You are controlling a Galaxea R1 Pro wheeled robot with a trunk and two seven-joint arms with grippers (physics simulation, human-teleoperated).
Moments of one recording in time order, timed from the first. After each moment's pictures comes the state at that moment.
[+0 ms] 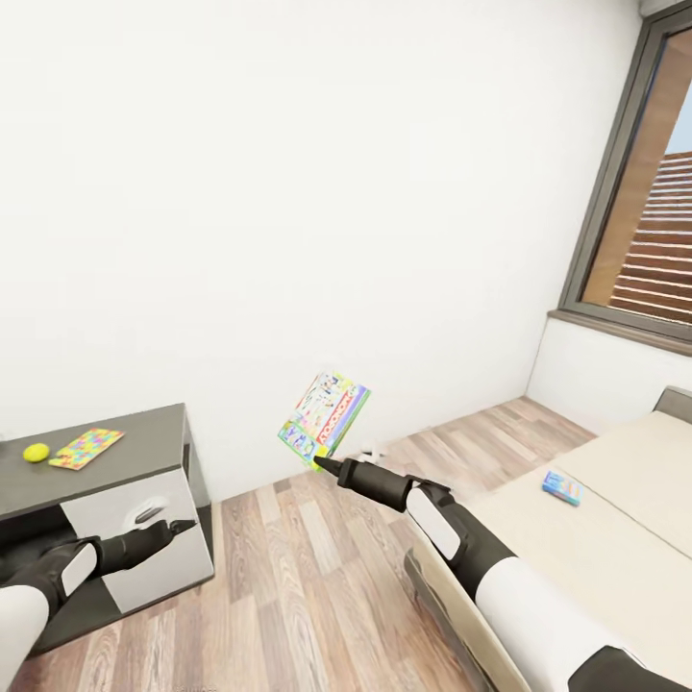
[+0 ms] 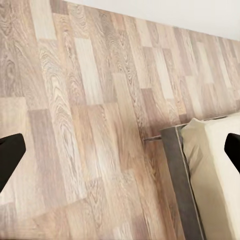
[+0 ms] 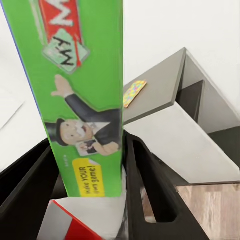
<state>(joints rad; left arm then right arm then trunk) -0.78 0.37 0.25 -0.18 0.21 0.40 -0.60 -0.76 0.06 0.46 -0.70 -0.84 0.33 0.59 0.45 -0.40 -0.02</state>
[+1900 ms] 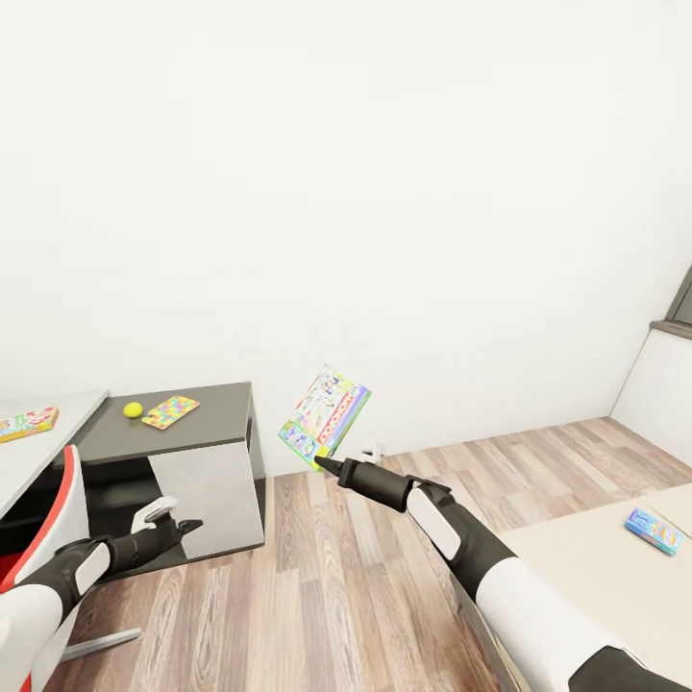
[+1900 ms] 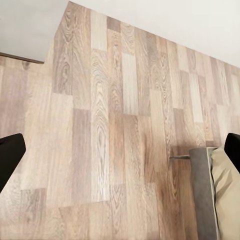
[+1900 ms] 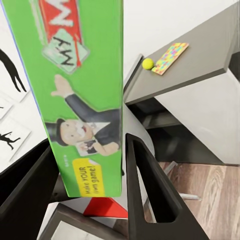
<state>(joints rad) -0.78 0.33 0.24 -0.18 0.21 0.37 -0.55 -0.76 0.06 0.46 -0.70 -0.84 0.33 0.58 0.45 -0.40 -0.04</state>
